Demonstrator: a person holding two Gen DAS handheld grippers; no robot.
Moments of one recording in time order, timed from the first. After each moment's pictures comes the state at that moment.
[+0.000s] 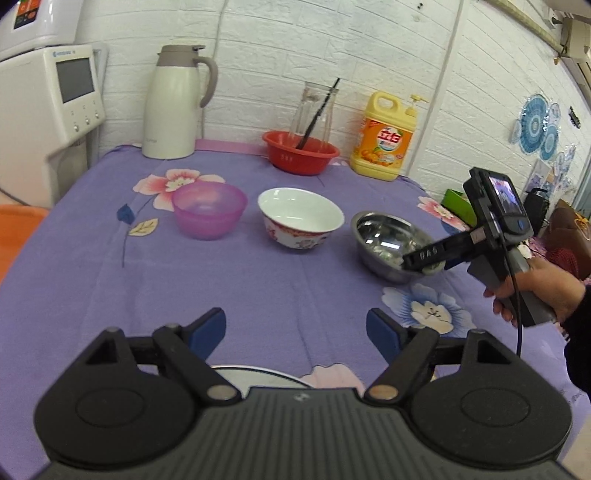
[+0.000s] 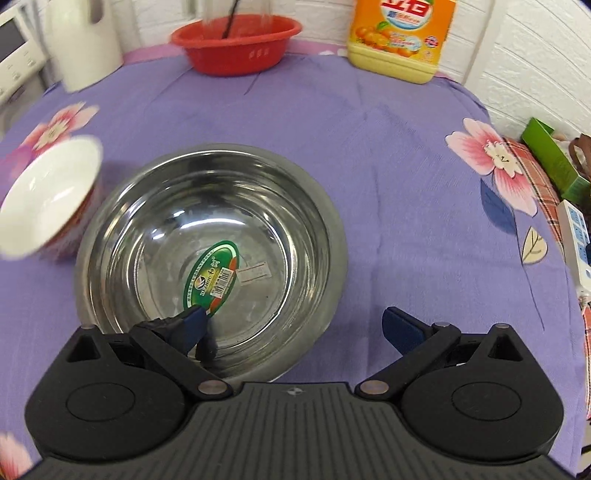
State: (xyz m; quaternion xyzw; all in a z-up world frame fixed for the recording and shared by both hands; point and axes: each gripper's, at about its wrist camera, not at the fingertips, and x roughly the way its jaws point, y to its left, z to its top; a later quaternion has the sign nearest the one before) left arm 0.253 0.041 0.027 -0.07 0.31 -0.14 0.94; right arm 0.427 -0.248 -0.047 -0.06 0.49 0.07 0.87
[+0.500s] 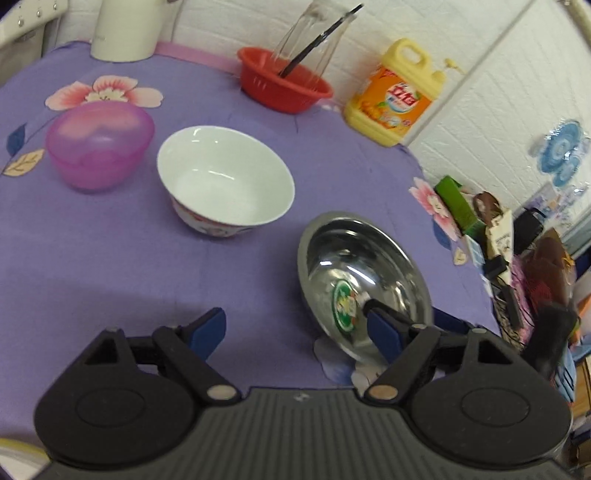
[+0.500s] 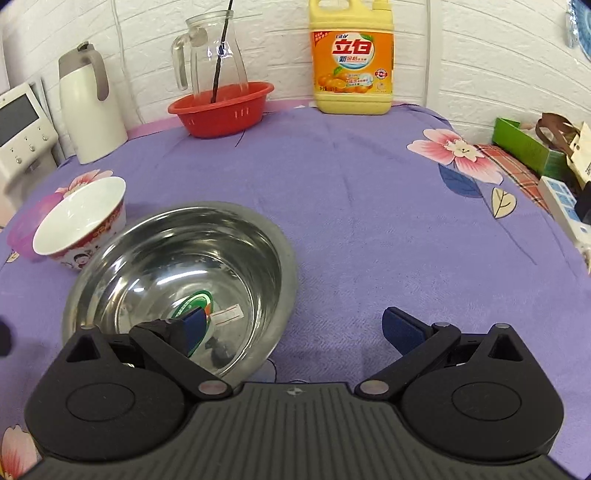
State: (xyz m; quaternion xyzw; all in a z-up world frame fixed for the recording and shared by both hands) left arm 0.399 -0.041 0.001 -0.19 0.43 -0.15 0.87; right arm 0.377 -0.277 -0.066 0.04 0.37 0.04 0.93
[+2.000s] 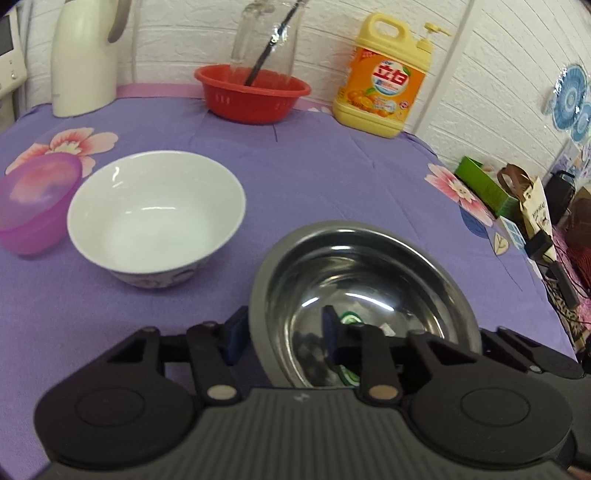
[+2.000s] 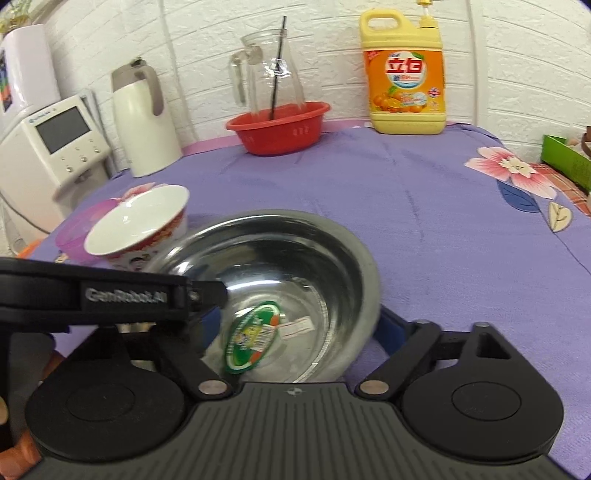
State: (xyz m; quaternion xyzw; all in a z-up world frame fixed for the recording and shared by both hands) left arm 0.431 -0.104 -0.022 -0.08 0.39 -0.14 0.91; right arm 0.365 -0.257 -0.064 0.06 0.32 0.14 0.94
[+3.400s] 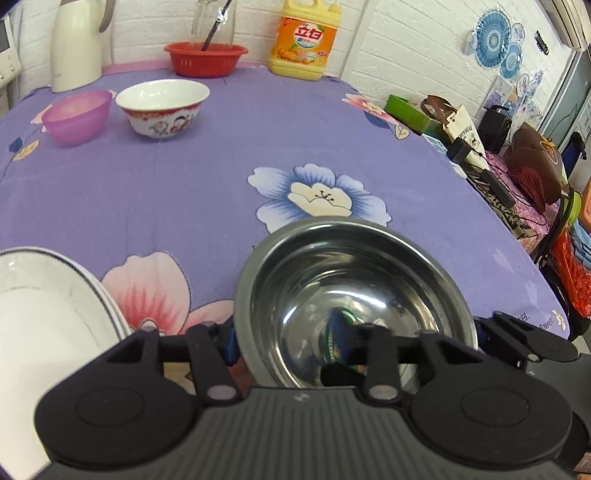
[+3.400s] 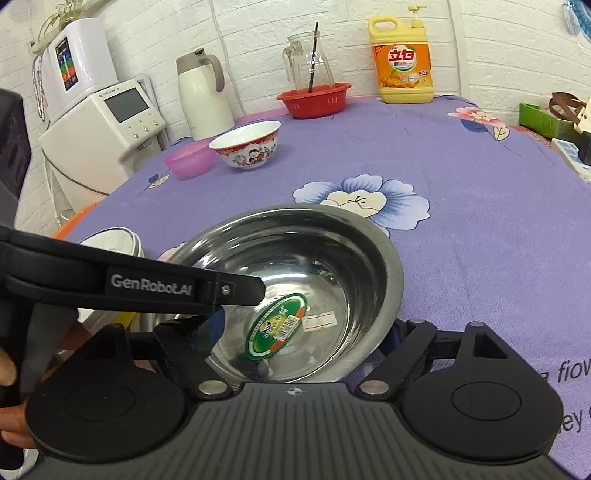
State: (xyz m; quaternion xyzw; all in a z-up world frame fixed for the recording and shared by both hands) left arm 0.232 -0.083 -0.029 -0.04 0.41 -0.21 0.88; right arm 0.163 -0.244 -0.061 0.08 0.33 0.14 0.93
